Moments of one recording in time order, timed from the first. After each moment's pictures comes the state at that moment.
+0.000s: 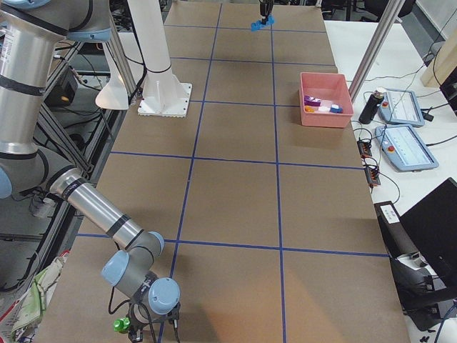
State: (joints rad) left arm -1.06 -2.21 -1.93 -1.31 -2.45 -0.49; right arm 1.63 -1.92 1.25 -1.52 2.05 -0.67
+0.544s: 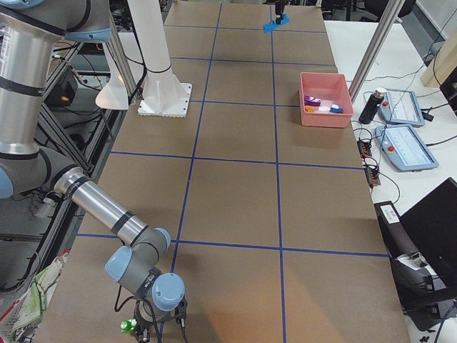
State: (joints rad) left arm -1.07 -2.39 -1.74 -1.48 -2.42 -0.78; right arm 1.73 -1.89 1.35 -1.59 1.99 -0.68
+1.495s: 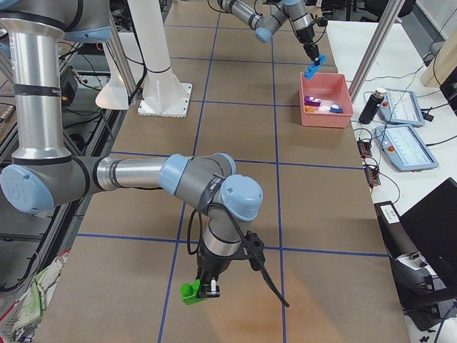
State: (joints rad) left arm -0.85 -2.64 -1.01 -2.32 -1.79 -1.46; right arm 1.87 -1.53 1.74 -2.16 1.88 -0.65
